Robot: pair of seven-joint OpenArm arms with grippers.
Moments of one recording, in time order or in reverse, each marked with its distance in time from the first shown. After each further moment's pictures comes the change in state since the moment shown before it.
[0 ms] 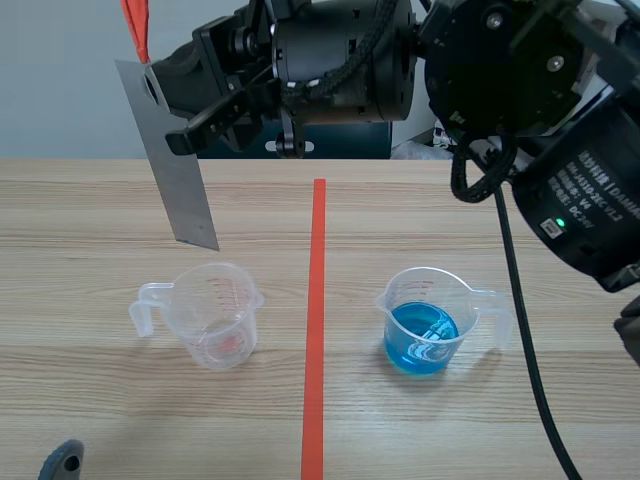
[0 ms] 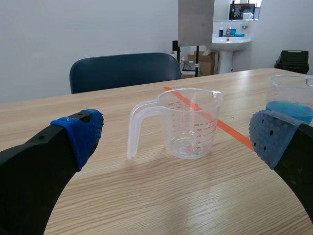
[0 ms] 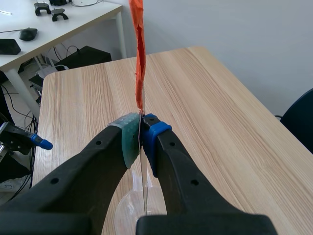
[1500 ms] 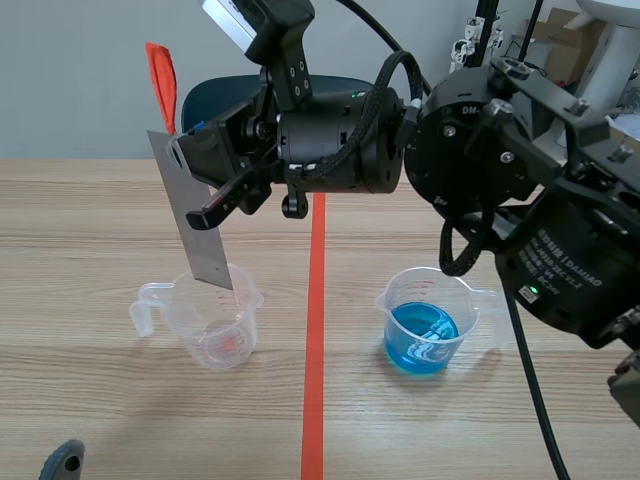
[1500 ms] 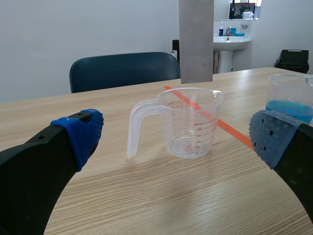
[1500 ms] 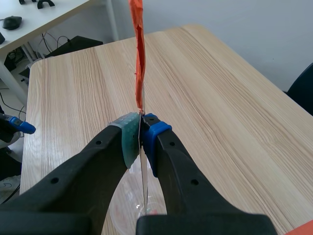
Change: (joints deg) left arm 0.0 0.0 0.0 0.0 0.0 0.0 0.2; right arm -3.8 0.0 -2.1 -7.2 -7.5 0.4 9.4
